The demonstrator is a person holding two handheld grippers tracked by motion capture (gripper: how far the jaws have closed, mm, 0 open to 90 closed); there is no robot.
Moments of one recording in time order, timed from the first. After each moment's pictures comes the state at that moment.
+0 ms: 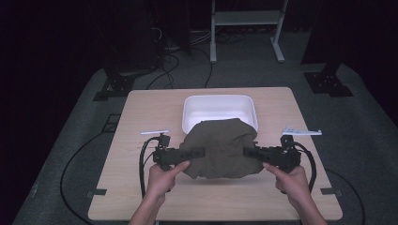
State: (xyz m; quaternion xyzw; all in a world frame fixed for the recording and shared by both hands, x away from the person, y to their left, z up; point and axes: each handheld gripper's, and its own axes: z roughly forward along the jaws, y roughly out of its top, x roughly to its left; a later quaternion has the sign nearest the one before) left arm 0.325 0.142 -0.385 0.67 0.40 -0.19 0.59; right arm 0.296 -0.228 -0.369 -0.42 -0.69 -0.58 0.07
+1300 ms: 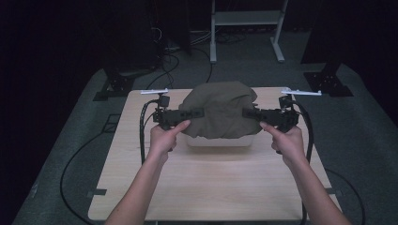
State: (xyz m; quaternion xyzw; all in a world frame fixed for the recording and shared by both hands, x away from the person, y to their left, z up) left arm 0.408 0.138 -0.322 0.66 0.41 -0.14 0.61; right arm 0.371 -0.225 -0.307 -0.43 -0.68 -0.60 0.02
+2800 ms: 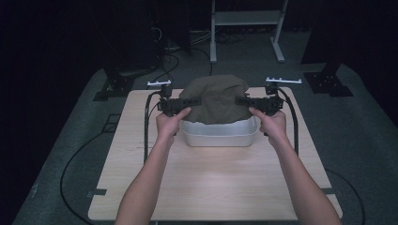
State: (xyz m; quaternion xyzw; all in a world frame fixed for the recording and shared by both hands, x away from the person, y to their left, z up) left arm 0.475 0.139 -0.355 0.66 0.46 -0.10 0.59; right arm 0.447 -0.214 -0.335 -0.47 -0.67 -0.57 0.02
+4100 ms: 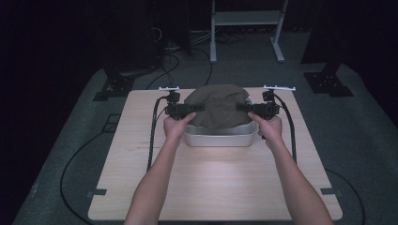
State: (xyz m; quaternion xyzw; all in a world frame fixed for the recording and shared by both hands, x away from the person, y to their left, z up) left arm 0.499 0.124 -0.399 0.67 0.49 -0.08 0.55; right arm 0.470 -0.220 -0.383 -0.51 -0.66 -0.55 0.03
